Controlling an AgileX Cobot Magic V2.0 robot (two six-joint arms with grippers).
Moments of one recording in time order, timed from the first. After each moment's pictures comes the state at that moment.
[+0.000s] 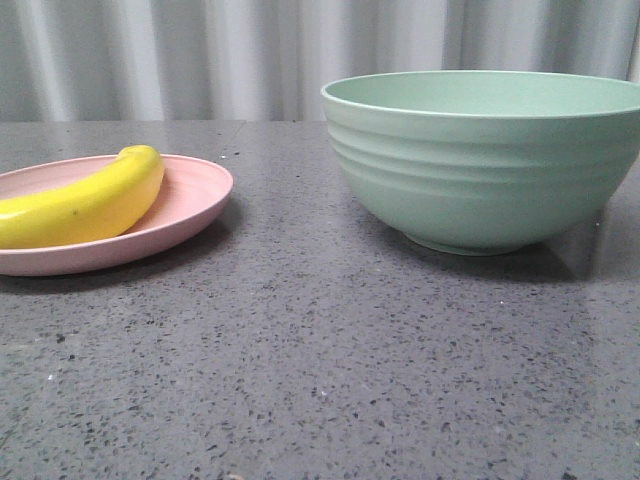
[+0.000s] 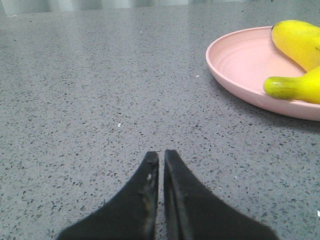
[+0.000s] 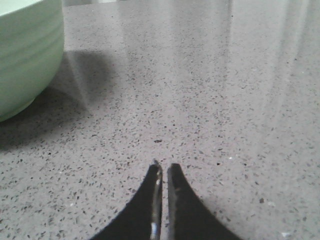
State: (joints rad) left arm -0.04 -0.01 0.00 -0.03 0.32 0.02; right arm -0.12 -0.01 0.01 0.09 0.33 -0.02
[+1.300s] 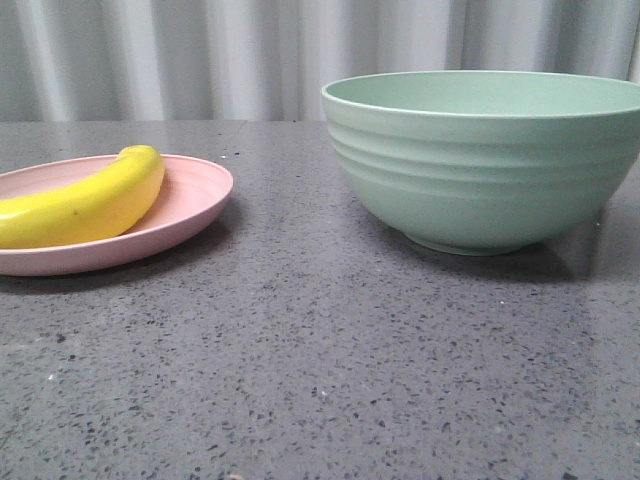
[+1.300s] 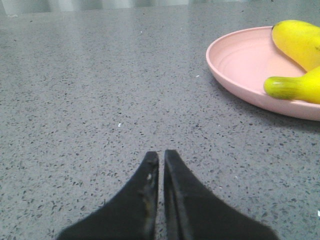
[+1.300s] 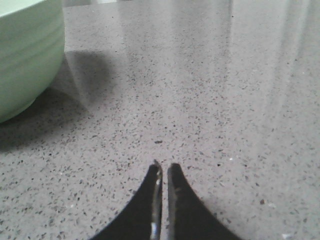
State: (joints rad) left arm -0.04 -0.01 0.00 -0.03 0.32 0.02; right arm -0.12 -0.01 0.01 0.09 0.32 -0.02
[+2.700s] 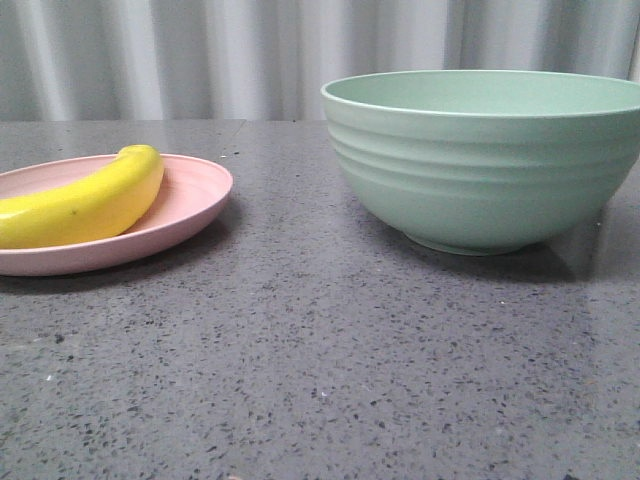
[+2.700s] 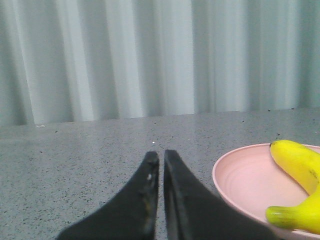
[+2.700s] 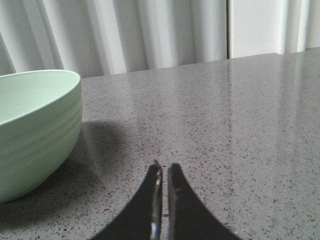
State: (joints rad) left arm -0.04 -0.01 0.00 -0.01 -0.05 0.02; right arm -0.12 -0.01 0.01 0.13 0.11 -0.02
